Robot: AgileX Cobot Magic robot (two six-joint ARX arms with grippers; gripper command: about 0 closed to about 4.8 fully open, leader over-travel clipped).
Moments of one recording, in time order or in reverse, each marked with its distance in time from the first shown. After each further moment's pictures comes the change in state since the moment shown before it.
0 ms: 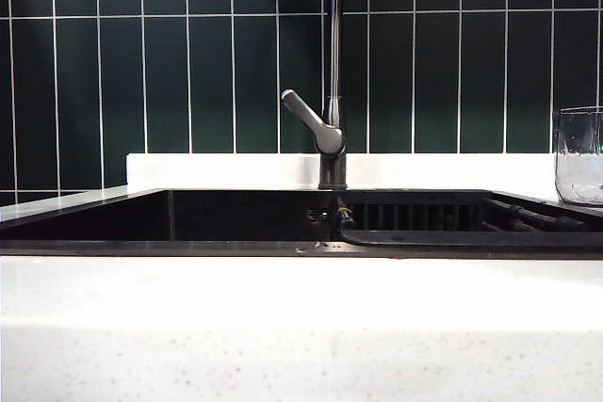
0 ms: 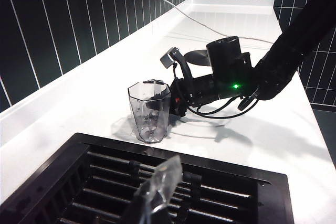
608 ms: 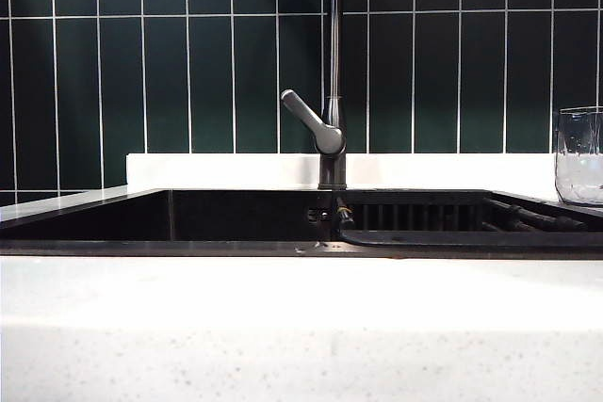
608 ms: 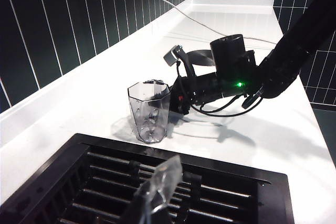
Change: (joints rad) left arm 0.000 0.000 0.000 0.000 0.000 0.004; right arm -0.008 -0.036 -0.023 -0.005 0.000 0.000
